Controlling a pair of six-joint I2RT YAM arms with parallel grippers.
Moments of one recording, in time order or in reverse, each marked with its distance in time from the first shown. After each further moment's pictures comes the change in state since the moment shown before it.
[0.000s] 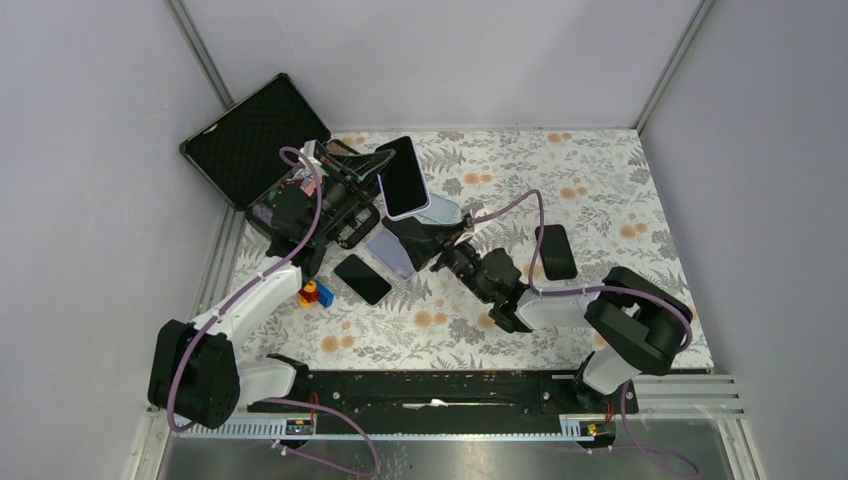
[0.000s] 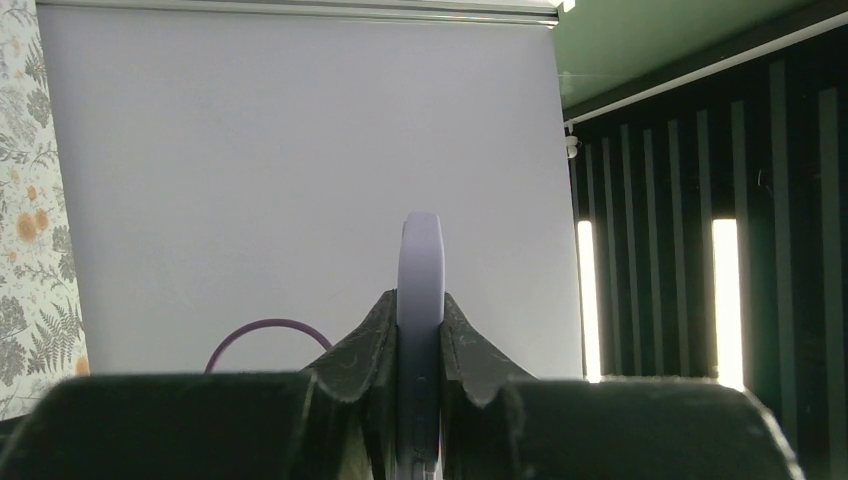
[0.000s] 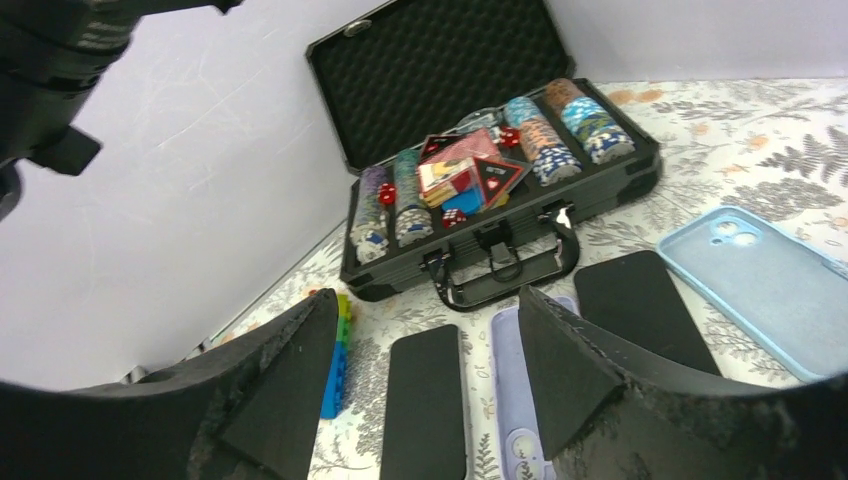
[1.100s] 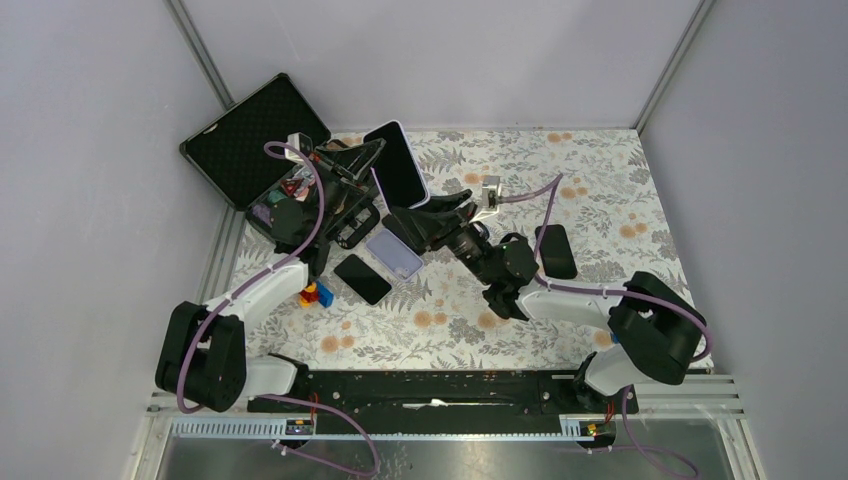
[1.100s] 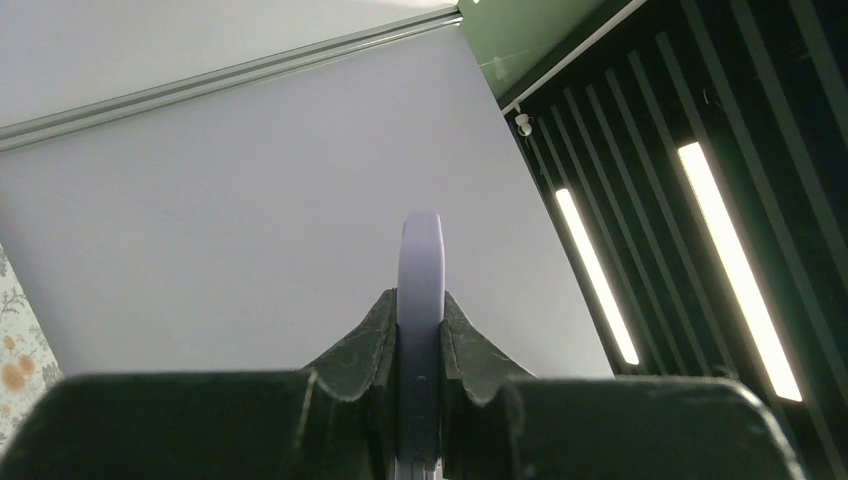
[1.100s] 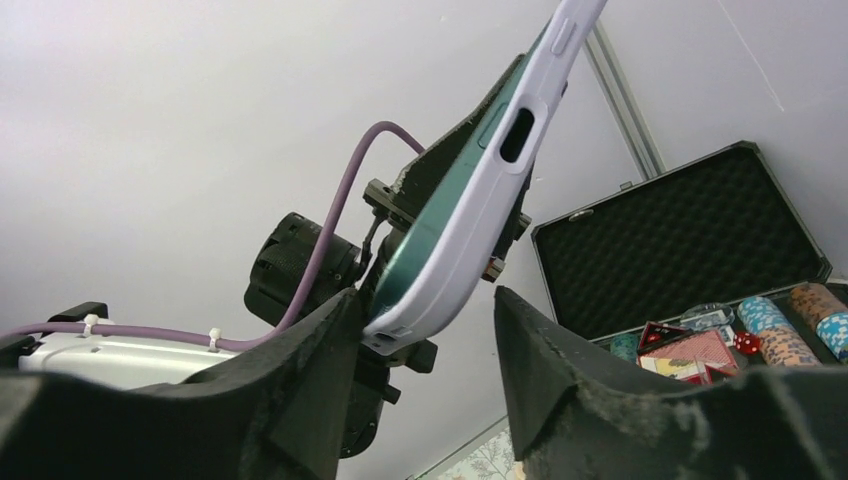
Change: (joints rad) left arm 0.001 0.080 -0.035 0.366 -0.085 0.121; right arm 0.000 -0.081 0.159 0.188 -0.189 0.196
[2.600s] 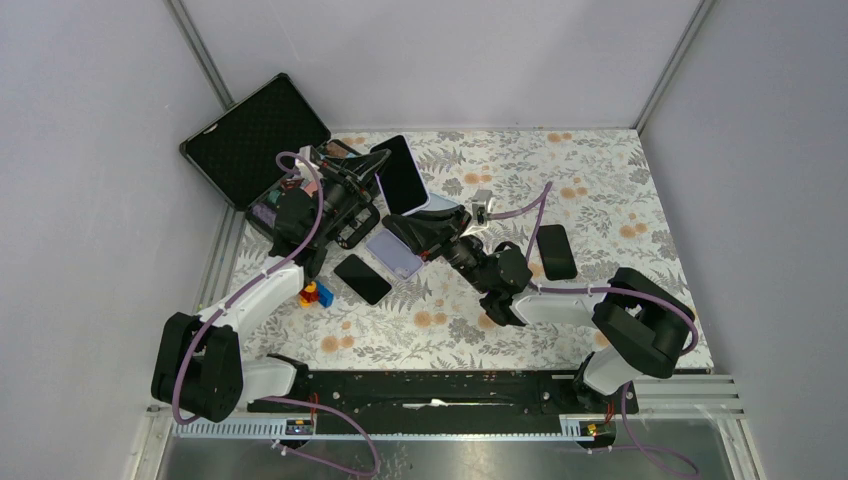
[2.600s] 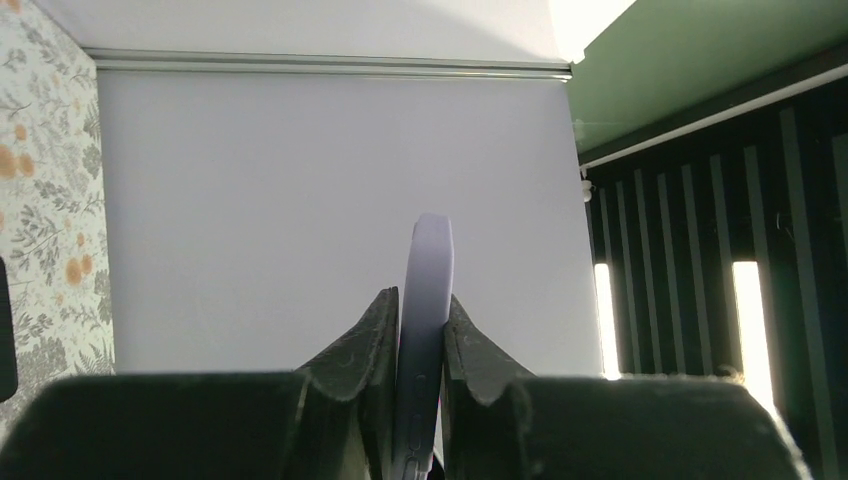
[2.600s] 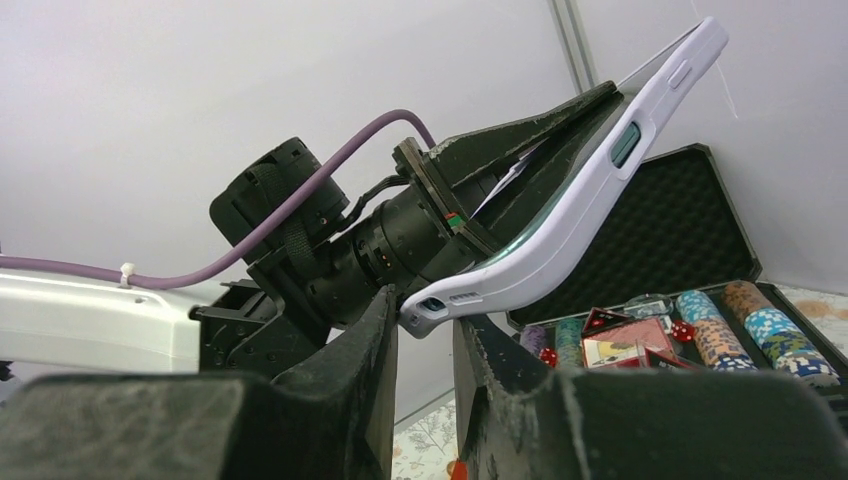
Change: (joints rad) left arm 0.008 -0.053 0.002 -0.328 0.014 -0.087; right arm 0.018 0.060 -0.042 0.049 0.002 -0.157
